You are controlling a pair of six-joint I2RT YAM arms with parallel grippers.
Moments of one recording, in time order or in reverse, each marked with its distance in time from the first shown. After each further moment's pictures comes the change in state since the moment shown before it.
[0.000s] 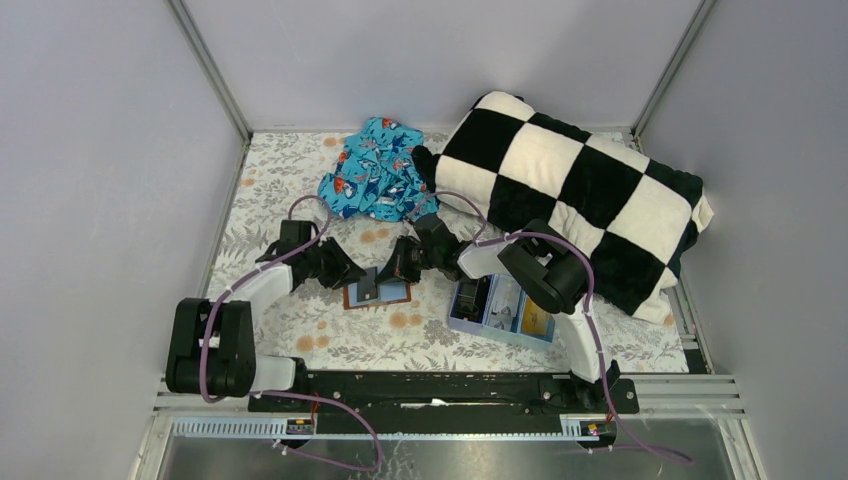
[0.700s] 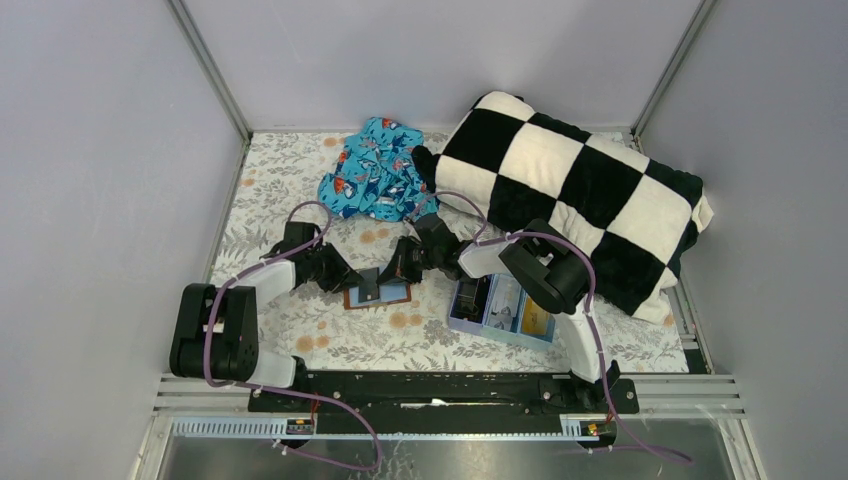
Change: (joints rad) left arm -0.004 0.087 -0.005 -0.005 -0.072 -0.042; right arm -0.002 -0.003 0.000 -0.028 0.000 -0.013
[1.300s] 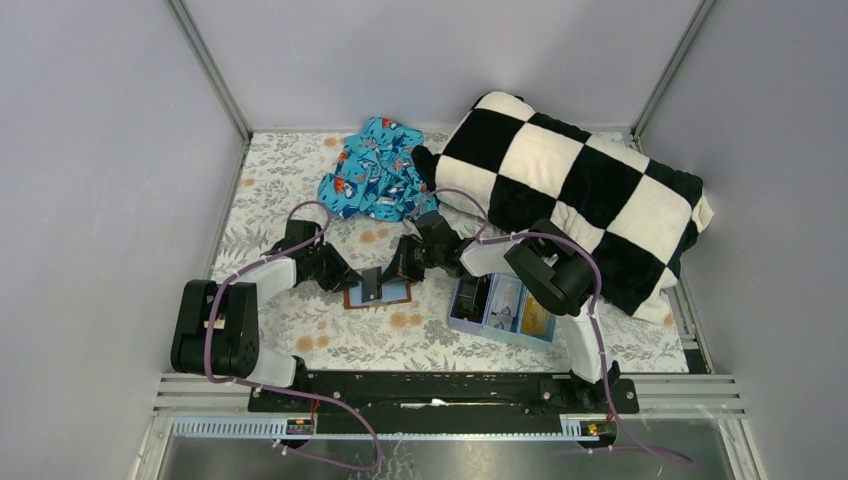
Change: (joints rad) left arm -0.002 0.027 0.024 -0.024 -0.029 -0.030; right arm -0.005 -0.033 -0.001 -0.055 0.010 -0.037
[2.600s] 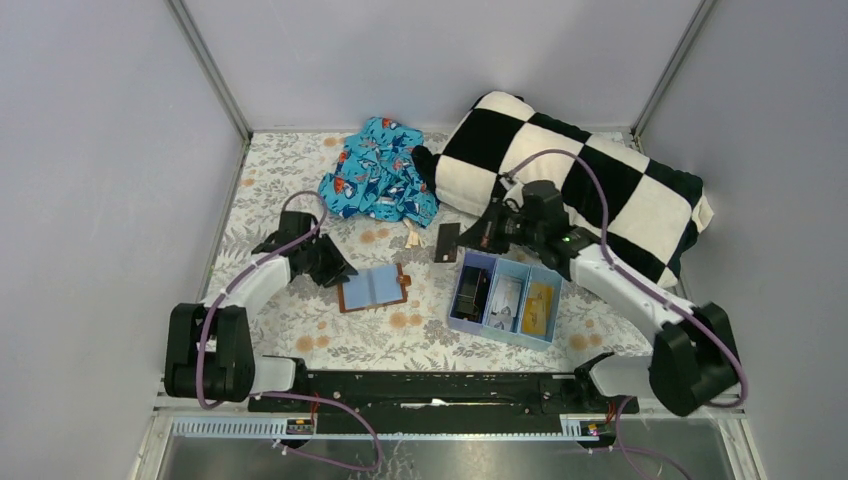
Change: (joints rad) left arm -0.003 -0.108 0.053 -0.158 -0.053 0.079; right arm -0.300 -0.758 -0.286 -0.346 -0.031 -0.191
